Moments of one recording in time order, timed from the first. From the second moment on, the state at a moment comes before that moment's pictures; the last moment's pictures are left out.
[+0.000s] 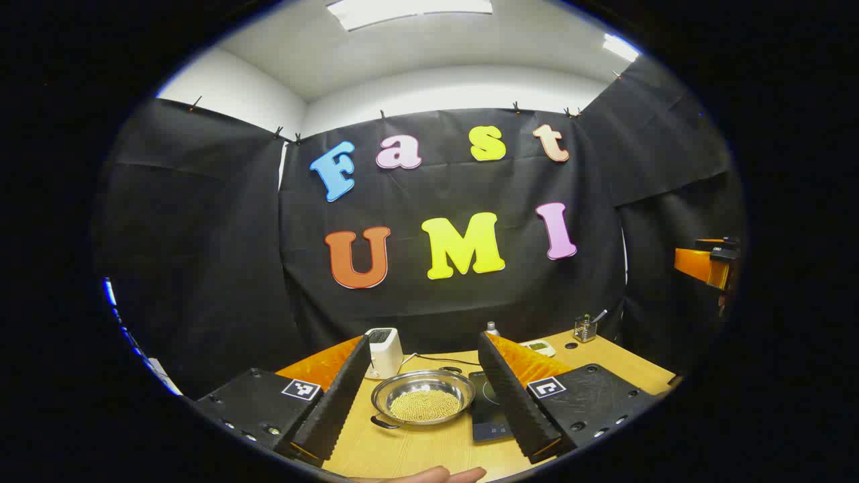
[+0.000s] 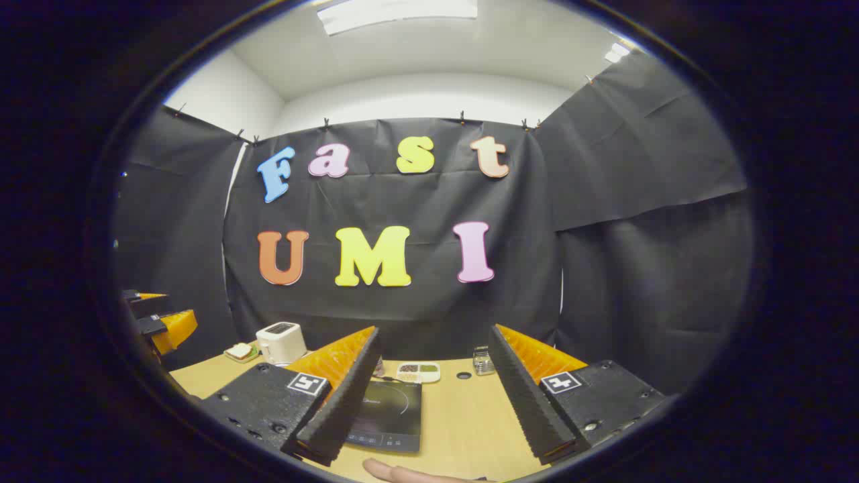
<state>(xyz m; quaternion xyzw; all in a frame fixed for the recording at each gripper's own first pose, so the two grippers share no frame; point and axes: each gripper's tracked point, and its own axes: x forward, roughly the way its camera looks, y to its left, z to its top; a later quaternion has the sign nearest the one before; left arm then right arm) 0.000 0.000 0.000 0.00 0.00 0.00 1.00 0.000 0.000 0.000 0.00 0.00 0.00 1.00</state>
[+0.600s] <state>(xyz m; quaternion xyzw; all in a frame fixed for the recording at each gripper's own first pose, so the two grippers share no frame) 0.002 0.007 -0.014 -0.02 0.01 -0.01 1.00 -0.010 -0.002 0.001 -0.01 -0.01 0.00 1.00</state>
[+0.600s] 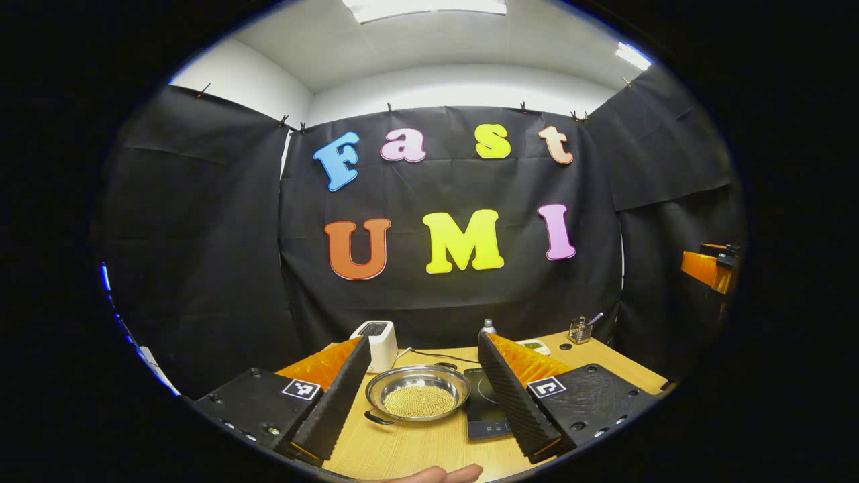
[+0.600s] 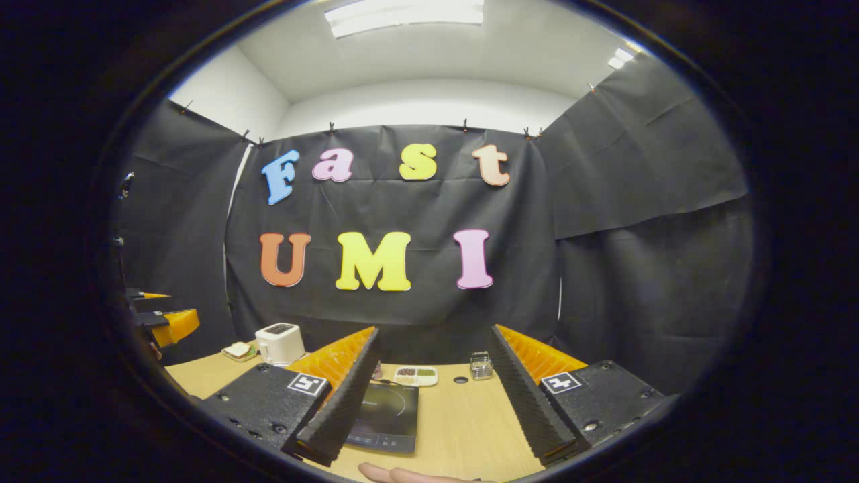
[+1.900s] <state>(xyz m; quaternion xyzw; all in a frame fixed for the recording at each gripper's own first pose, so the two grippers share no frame) 0.037 -0.001 -0.162 -0.02 0.21 -0.09 0.97 0.000 -0.003 -0.028 -0.02 0.02 0.00 1.00</state>
